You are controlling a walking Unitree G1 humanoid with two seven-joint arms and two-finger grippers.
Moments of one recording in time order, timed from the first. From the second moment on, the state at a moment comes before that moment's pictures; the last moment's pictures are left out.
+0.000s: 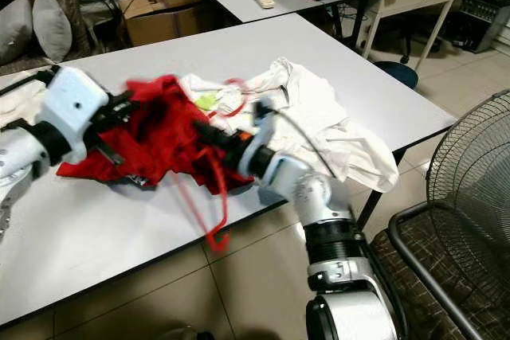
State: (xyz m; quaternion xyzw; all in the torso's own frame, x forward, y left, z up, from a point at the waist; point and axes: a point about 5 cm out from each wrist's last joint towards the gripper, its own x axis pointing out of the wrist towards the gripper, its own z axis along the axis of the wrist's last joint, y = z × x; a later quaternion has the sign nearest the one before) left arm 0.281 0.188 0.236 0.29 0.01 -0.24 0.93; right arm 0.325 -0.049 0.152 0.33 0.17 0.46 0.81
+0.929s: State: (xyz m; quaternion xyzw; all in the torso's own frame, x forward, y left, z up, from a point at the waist) left arm 0.268 0.207 0.193 0.38 0.13 -0.27 0.88; right arm 0.358 -0.067 0.149 0.46 0.21 0.16 0.85
